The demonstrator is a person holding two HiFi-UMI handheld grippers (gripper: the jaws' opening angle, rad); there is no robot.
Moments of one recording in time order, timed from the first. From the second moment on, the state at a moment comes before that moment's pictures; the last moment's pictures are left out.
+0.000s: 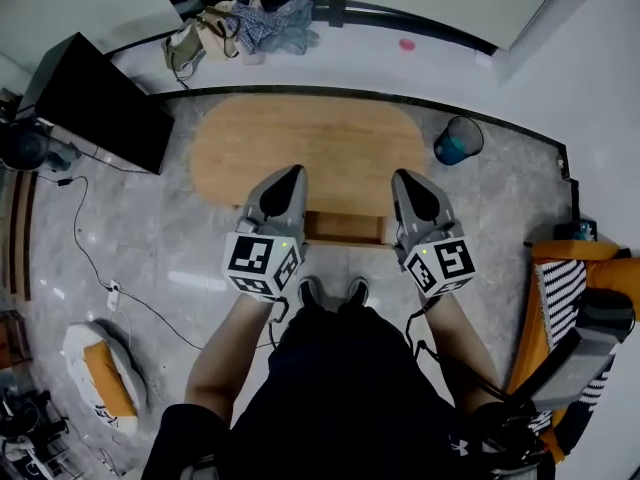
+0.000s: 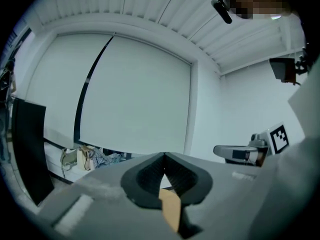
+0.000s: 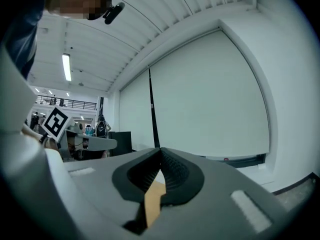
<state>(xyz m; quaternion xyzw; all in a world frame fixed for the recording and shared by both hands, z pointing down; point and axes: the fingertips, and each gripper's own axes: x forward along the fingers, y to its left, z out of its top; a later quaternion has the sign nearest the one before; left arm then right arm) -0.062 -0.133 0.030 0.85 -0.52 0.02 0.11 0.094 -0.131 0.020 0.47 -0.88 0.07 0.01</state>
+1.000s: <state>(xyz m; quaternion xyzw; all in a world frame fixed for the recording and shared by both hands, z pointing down) -0.086 -0.131 -0.059 0.87 -0.50 0.00 -0.02 0.043 -0.121 -0.067 0.47 -0.88 -0.03 0.00</state>
